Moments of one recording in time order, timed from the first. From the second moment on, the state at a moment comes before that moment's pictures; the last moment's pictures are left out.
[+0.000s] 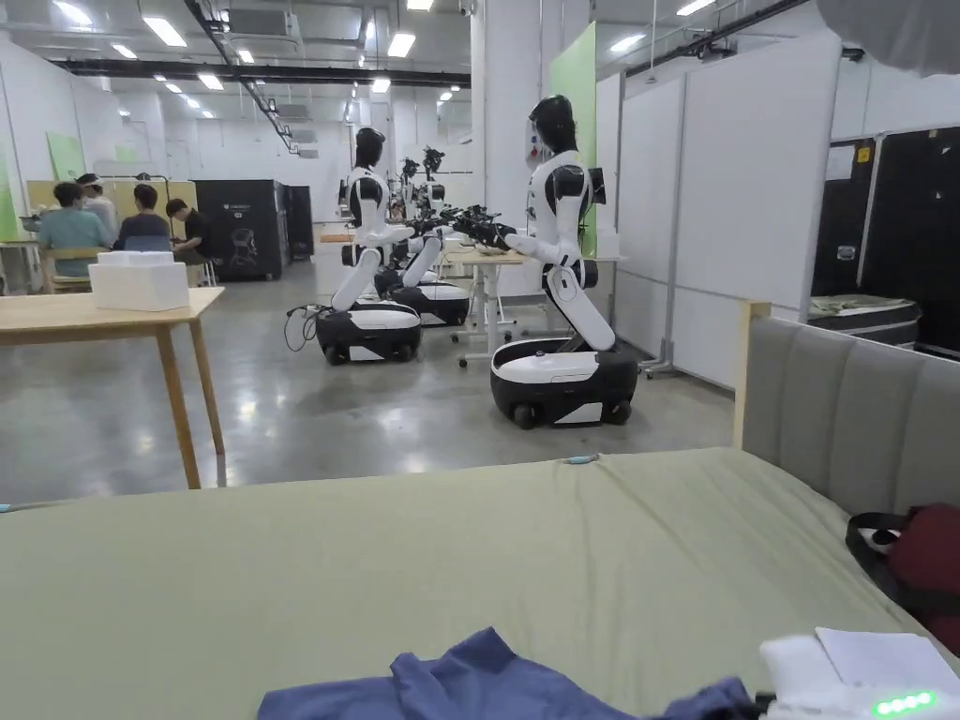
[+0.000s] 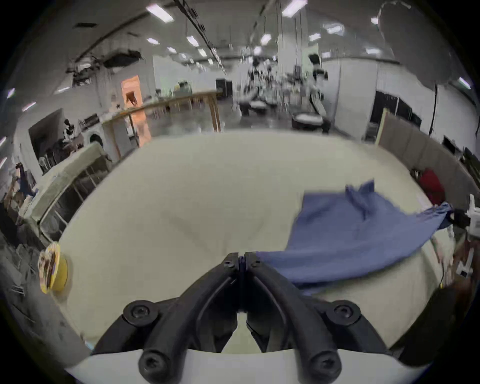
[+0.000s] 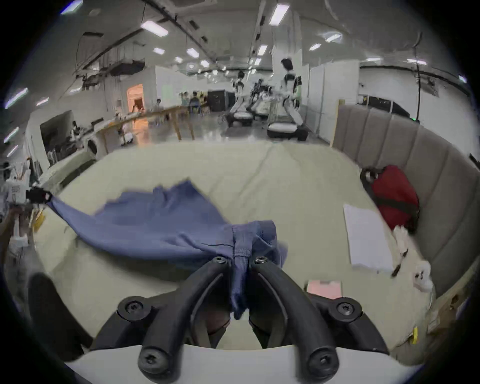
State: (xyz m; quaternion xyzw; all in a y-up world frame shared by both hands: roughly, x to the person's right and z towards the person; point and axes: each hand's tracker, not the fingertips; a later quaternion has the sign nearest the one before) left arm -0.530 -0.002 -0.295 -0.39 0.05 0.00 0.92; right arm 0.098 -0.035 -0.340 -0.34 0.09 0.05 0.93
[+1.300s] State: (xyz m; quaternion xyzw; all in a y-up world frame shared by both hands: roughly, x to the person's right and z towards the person) left arm -0.537 -0.071 -0.275 -0.35 0.08 -0.02 0.93; right arm 0.005 -0.005 -0.348 -0.22 0.13 0.01 0.97
